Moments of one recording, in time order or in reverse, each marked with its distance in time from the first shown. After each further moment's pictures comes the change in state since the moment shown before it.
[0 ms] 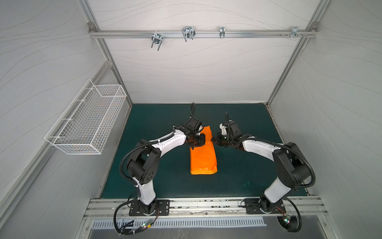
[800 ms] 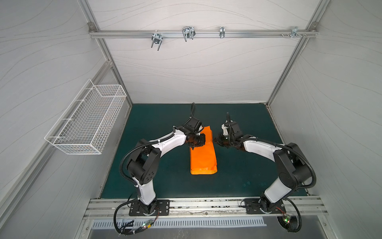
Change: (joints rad) left arm -0.002 0.000 0.000 0.000 -0.003 0.000; right arm -0.018 -0.013 -0.017 -0.016 0.021 0.000
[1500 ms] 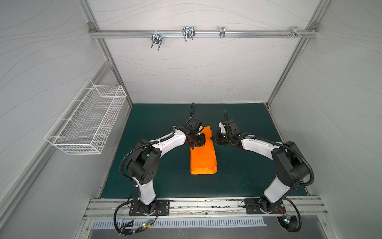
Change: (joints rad) left arm 0.000 0.001 0.001 0.000 0.000 0.000; right arm 0.026 0.034 0.063 -0.009 -0.002 -0.008
